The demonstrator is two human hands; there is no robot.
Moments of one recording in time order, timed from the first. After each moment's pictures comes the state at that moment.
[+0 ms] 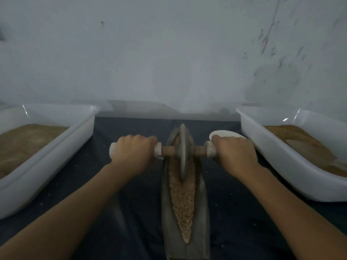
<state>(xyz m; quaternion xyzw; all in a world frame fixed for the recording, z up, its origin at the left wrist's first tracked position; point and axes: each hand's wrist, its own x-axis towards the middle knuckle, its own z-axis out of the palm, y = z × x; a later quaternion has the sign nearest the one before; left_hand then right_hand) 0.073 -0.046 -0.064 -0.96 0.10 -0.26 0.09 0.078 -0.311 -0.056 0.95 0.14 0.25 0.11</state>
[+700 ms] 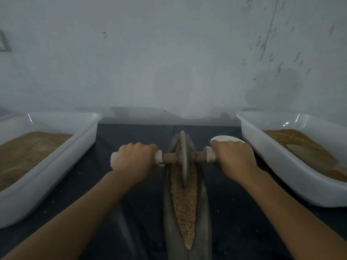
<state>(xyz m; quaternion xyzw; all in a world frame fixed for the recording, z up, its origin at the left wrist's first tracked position) 0.071 -0.047 -0.064 -0.97 0.08 -0.22 0.06 0.080 -0.309 -0.054 0.95 0.15 0.23 0.12</state>
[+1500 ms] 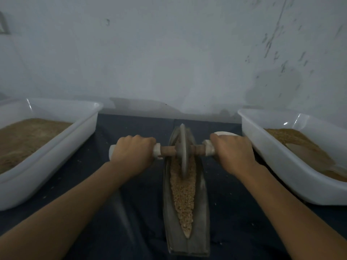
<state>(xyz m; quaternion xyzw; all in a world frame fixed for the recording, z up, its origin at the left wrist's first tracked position) 0.068 -0.042 -0.068 -0.96 0.09 -0.24 0.06 0.085 -0.307 -0.053 0.94 0.16 0.26 0.16</state>
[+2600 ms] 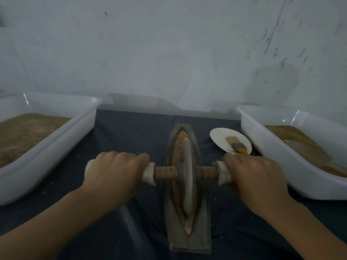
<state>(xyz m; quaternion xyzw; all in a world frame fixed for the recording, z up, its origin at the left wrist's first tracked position) -0.008 -0.016 -0.075 -0.93 0.20 -0.29 0.08 -0.011 -0.322 -0.060 0.92 0.19 0.32 0.10</state>
